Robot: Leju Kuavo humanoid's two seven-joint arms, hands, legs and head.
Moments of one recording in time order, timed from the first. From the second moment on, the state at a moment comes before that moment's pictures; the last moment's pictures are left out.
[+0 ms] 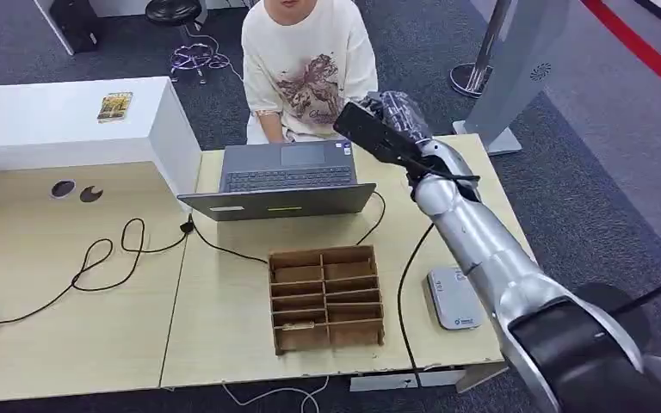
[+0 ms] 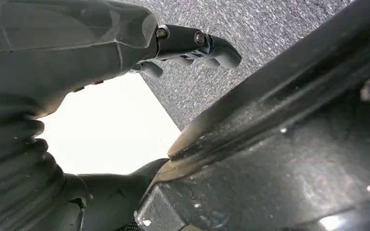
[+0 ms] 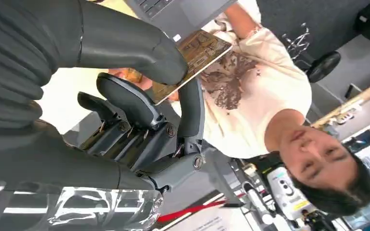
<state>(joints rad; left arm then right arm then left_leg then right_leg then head) -0.05 -0.18 1.17 -0.22 -1.54 -0.28 0.00 -0.90 -0.02 0.54 -0.78 0.74 0.02 -0.12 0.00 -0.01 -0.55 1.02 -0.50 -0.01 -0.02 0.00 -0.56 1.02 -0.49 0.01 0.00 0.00</state>
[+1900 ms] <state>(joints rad) -0.05 -0.17 1.16 -0.22 -1.54 -0.28 0.00 -0.89 -0.01 0.42 -0.65 0.83 -0.06 -0.11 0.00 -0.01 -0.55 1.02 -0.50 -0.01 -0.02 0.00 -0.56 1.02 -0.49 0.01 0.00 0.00</state>
